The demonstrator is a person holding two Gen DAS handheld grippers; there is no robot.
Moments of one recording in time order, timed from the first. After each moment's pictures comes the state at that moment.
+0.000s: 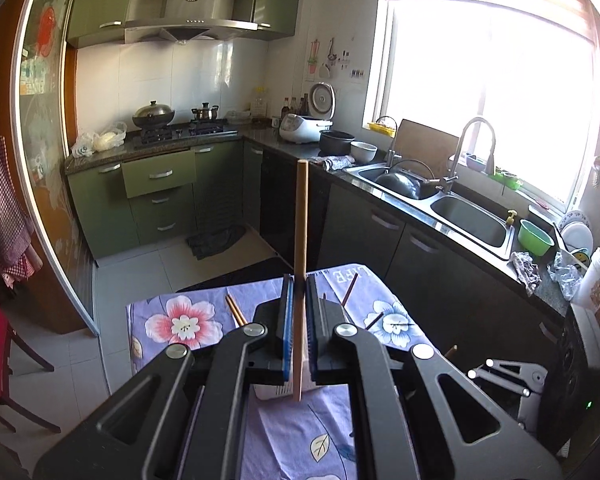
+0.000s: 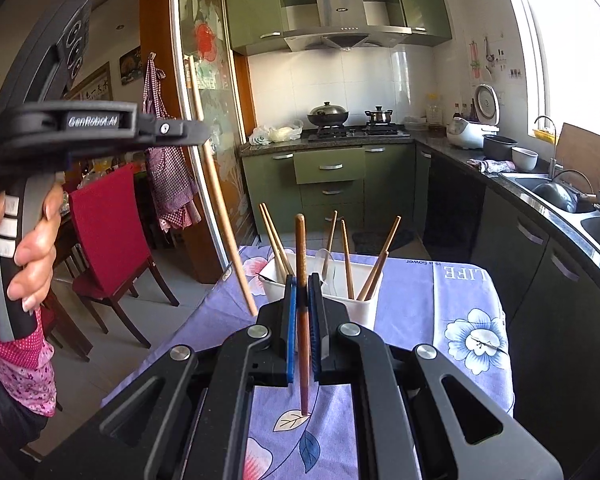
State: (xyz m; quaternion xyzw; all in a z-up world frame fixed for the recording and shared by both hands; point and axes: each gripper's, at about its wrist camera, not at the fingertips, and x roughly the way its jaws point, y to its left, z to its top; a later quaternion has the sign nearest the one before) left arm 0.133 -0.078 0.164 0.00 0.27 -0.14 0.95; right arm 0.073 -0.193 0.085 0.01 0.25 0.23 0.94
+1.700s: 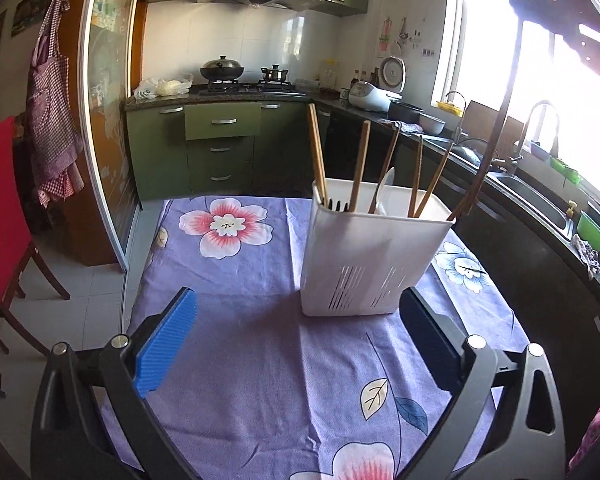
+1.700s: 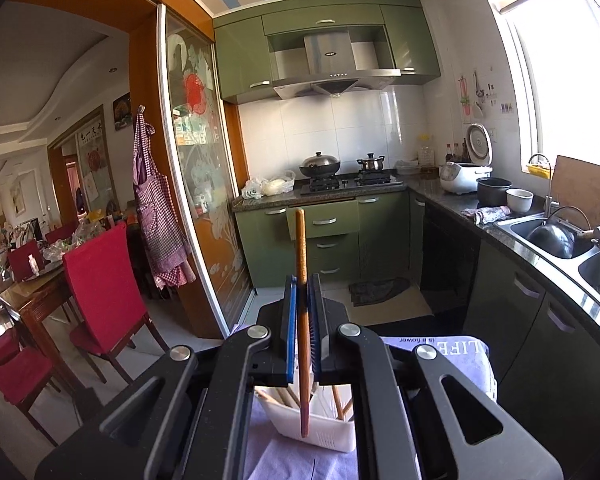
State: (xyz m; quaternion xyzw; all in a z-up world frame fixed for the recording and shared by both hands) left arm 0.086 -0.042 -0.021 -0.05 0.30 -0.02 0.95; right arm 0.129 -0.190 0.194 0.05 0.18 0.21 0.96
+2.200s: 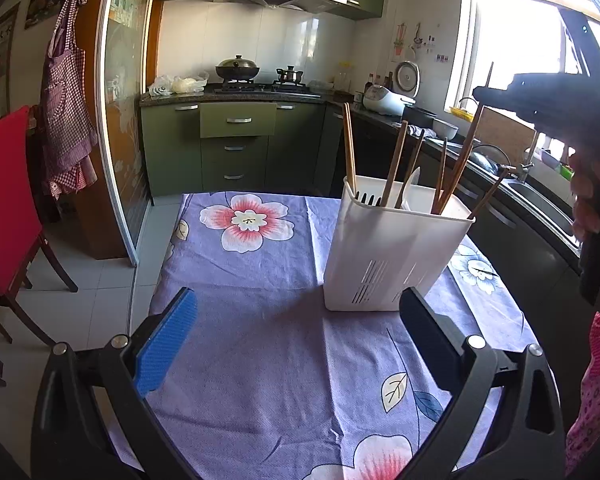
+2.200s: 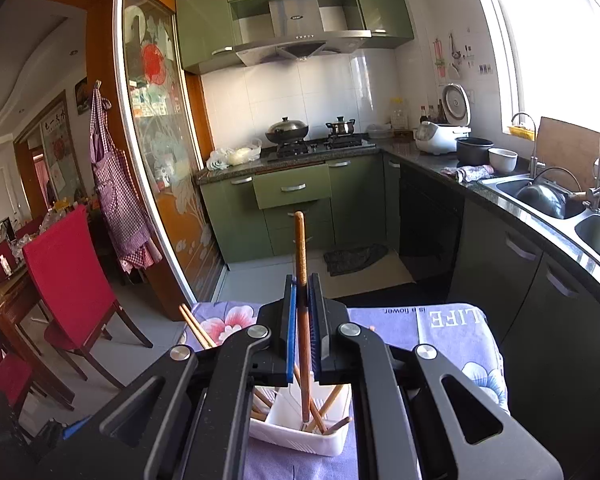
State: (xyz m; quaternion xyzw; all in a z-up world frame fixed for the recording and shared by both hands) left arm 0.078 -0.024 -0.022 -0.06 0.30 0.00 0.95; right arm 0.212 -0.176 0.115 0.05 0.25 0.16 0.95
